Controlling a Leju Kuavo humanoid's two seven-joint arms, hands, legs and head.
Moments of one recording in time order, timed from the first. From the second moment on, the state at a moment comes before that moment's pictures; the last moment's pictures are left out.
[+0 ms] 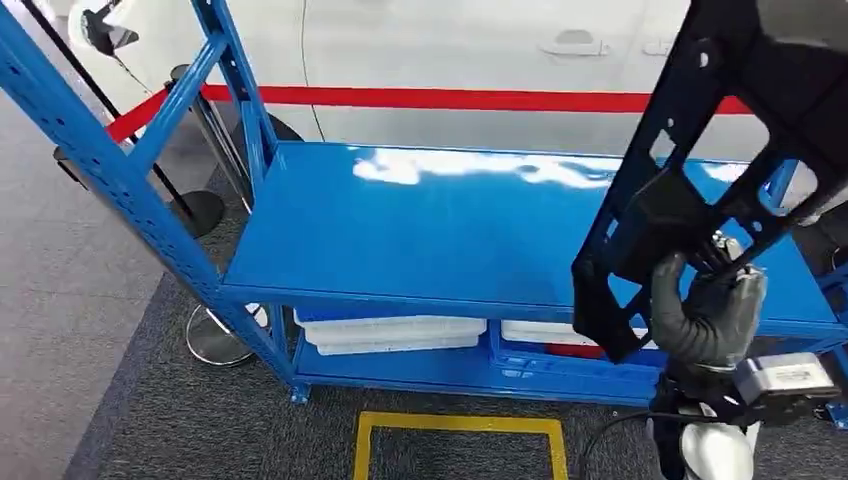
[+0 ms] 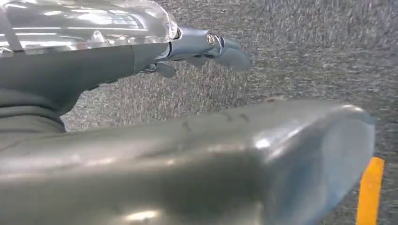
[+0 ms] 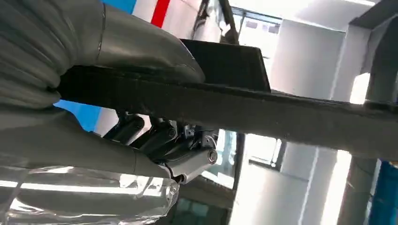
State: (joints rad) left arm -0.06 -0.06 -0.65 -0.17 0.92 0.38 -0.36; right arm -0.05 0.06 0.01 -1.99 0.05 -0.18 -0.44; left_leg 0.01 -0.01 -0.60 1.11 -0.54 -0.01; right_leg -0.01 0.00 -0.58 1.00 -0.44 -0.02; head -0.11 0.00
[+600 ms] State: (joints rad) left arm -0.06 -0.06 -0.65 -0.17 0.97 0.40 -0.34; right arm 0.27 0.06 -0.10 -2.09 -0.12 0.06 -0.68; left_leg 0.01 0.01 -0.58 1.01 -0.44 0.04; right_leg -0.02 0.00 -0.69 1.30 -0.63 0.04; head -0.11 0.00
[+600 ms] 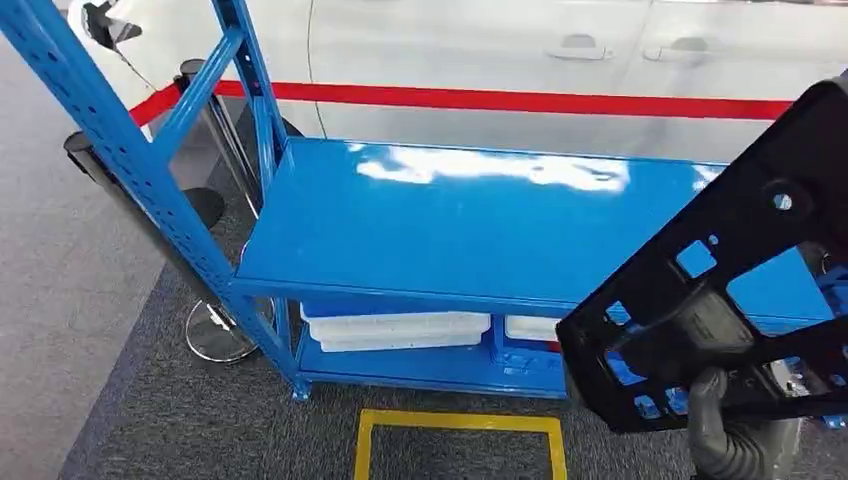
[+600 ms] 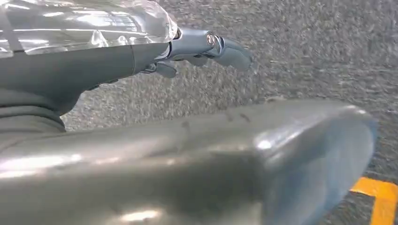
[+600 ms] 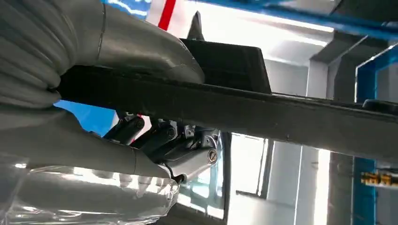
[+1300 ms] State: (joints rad) left arm -0.06 -0.05 -0.61 -0.17 1.03 0.42 -0.33; right arm 0.35 0.18 -0.08 -2.15 0.02 0.06 -0.70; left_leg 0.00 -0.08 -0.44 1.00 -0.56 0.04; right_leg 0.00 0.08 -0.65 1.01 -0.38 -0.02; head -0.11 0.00
